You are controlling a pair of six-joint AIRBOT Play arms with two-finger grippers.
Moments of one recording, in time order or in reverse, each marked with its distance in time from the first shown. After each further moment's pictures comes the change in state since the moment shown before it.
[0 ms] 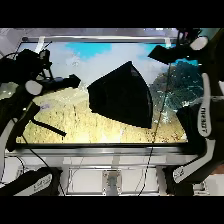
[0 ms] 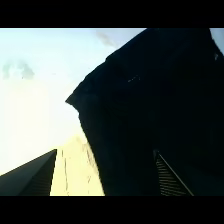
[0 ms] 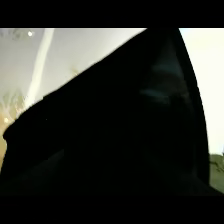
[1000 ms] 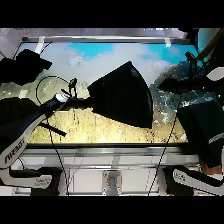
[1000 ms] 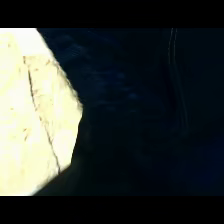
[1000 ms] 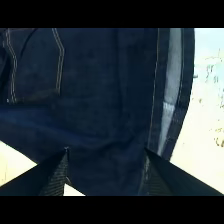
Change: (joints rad) left arm -0.142 -0.336 -0.121 -0.423 0.119 0.235; right arm -0.082 0.472 -0.738 0.018 -0.053 -0.117
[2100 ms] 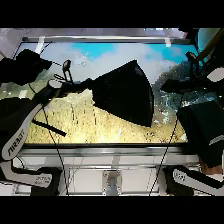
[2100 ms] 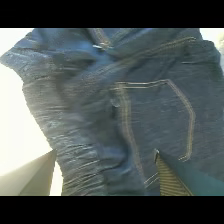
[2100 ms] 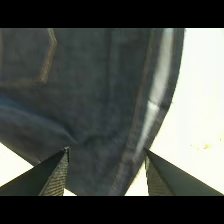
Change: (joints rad) left arm 0.097 -0.051 0.230 -0.084 -0.034 0.104; right arm -0.001 0.024 -0.008 -0.100 0.004 -0.041
